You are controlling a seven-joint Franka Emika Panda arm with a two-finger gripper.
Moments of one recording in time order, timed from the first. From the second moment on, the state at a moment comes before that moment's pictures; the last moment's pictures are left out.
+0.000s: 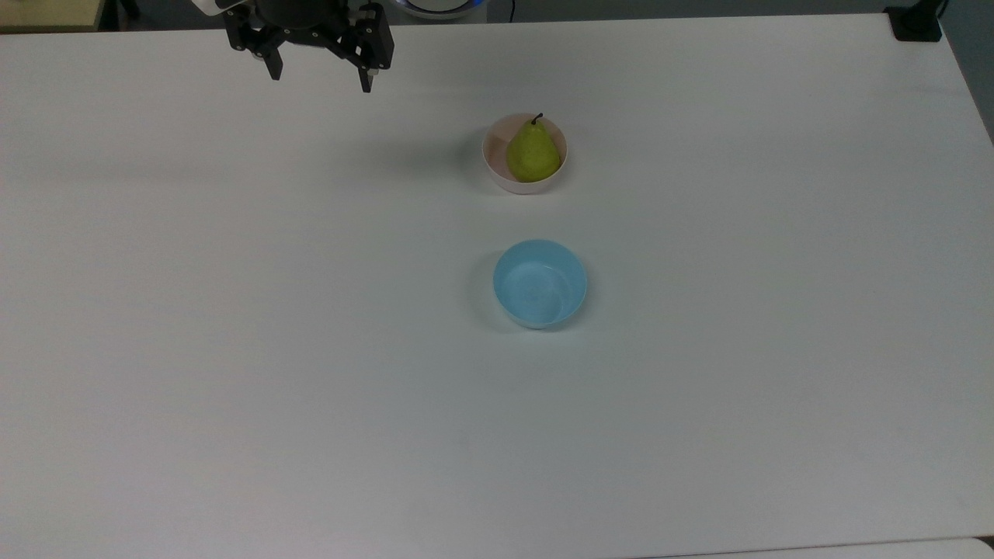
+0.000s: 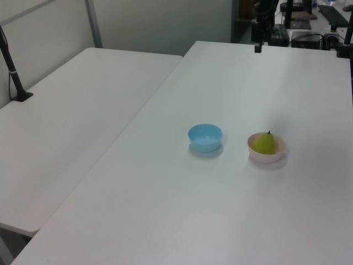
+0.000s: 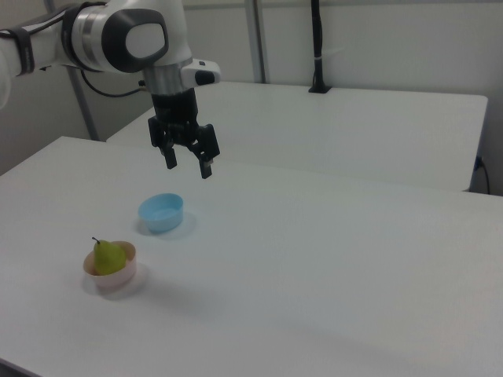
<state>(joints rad) 0.09 0.10 -0.20 -1.60 -0.03 1.65 0.00</state>
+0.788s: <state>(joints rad) 0.16 0.08 -0.23 -1.60 -0.03 1.61 -0.04</state>
